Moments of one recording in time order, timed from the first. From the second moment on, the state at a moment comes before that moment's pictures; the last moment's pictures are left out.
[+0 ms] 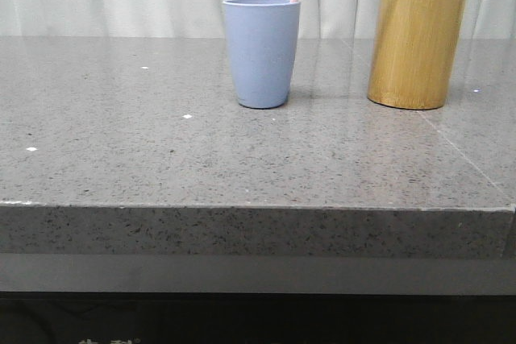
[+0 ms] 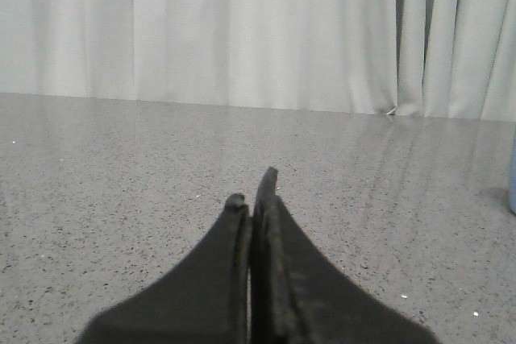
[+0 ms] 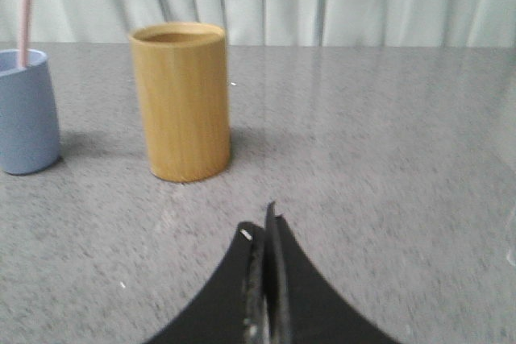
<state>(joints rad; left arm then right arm) -0.08 0.00 0.00 -0.10 -0.02 0.07 0.06 0.11 -0.18 0.02 0.23 0.06</state>
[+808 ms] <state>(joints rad) -0.08 0.00 0.00 -0.10 -0.02 0.07 0.02 -0.01 0.03 0.04 0.04 0.06</state>
